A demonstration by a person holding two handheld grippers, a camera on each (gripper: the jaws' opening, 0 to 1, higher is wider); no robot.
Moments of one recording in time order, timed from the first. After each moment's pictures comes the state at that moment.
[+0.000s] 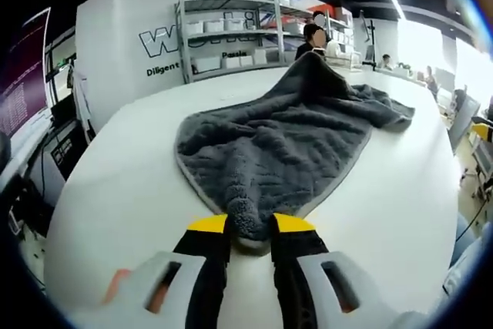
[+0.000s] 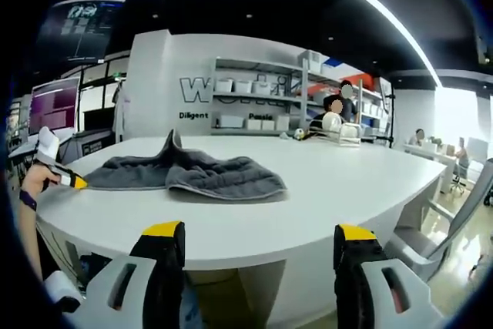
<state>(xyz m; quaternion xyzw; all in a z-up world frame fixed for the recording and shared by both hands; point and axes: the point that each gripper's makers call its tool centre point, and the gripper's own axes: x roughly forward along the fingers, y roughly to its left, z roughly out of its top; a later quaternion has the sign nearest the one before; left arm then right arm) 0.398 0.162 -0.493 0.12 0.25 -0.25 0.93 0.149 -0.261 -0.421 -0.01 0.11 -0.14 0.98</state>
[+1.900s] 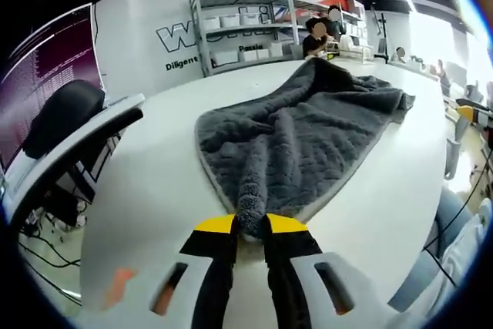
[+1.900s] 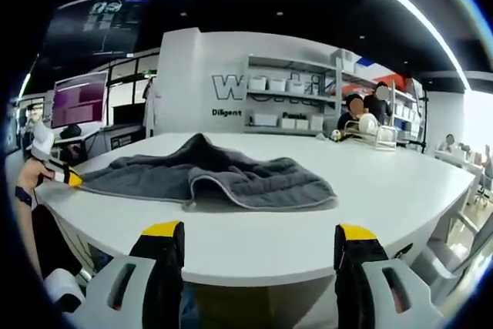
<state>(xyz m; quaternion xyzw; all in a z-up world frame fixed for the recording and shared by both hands) 0.335 0.257 -0.482 0.13 0.26 -0.19 0.94 0.191 -0.206 -0.425 -0.02 0.12 -0.04 0.99</state>
